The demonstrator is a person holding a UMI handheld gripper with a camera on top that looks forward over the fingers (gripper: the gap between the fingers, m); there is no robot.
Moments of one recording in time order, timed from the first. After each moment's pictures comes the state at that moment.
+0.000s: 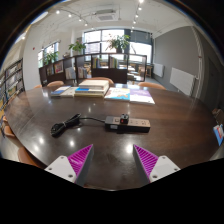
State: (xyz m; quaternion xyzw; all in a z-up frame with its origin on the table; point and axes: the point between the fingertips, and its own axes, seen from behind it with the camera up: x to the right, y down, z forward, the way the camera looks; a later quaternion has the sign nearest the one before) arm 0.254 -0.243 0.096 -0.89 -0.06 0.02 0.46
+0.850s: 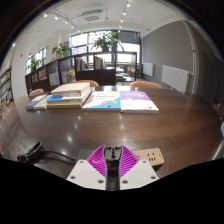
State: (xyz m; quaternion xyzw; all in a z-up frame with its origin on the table) arm 0.287 -0.017 0.024 -0.88 0.00 0.00 0.48
